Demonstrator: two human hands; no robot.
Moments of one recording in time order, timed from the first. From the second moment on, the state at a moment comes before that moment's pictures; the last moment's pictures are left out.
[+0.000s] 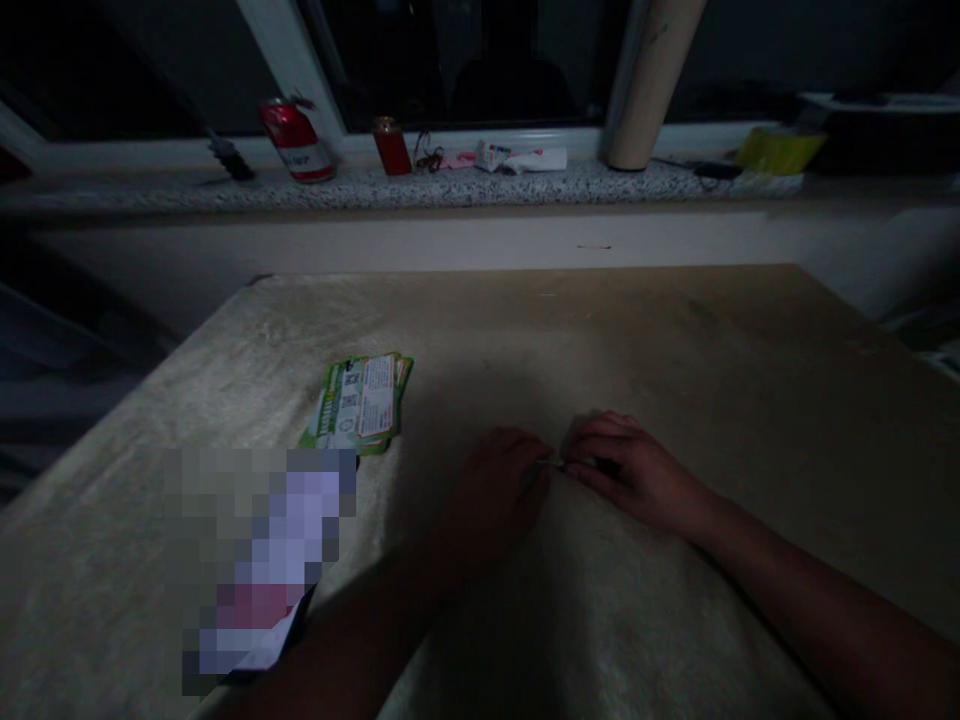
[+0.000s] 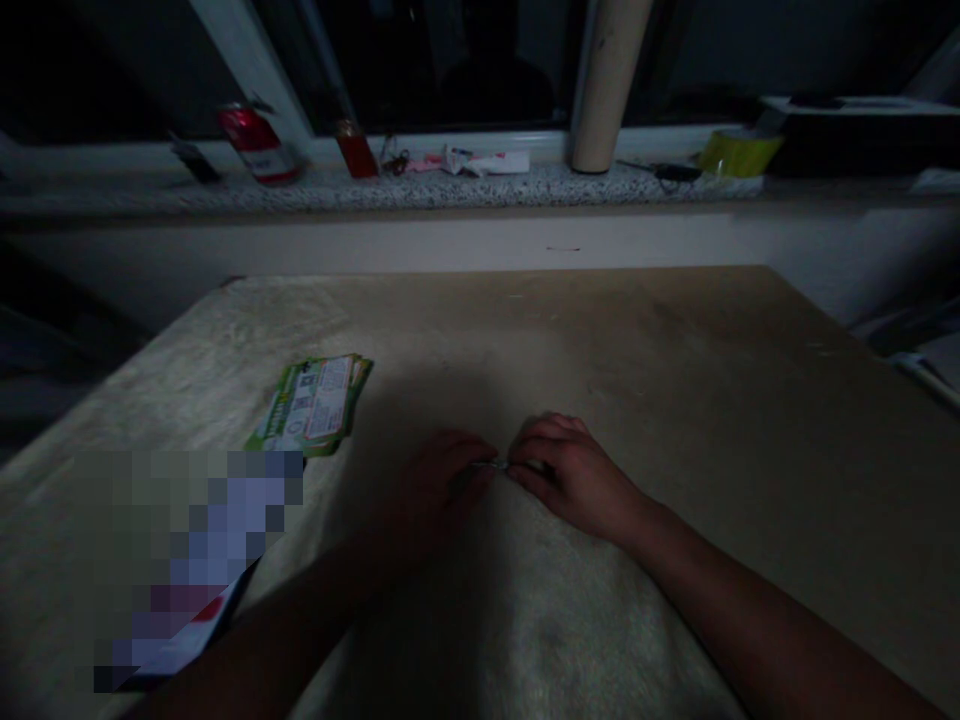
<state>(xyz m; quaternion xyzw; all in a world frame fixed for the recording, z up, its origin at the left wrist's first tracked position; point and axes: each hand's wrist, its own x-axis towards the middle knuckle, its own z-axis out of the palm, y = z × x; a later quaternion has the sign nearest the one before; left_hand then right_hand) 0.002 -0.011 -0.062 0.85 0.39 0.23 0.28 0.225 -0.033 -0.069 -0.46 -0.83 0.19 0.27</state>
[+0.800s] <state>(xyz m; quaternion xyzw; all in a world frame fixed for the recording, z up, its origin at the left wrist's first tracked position) 0.006 -0.018 -0.067 0.86 0.42 0.21 0.21 0.223 -0.032 -0.070 -0.46 -0.83 0.18 0.26</state>
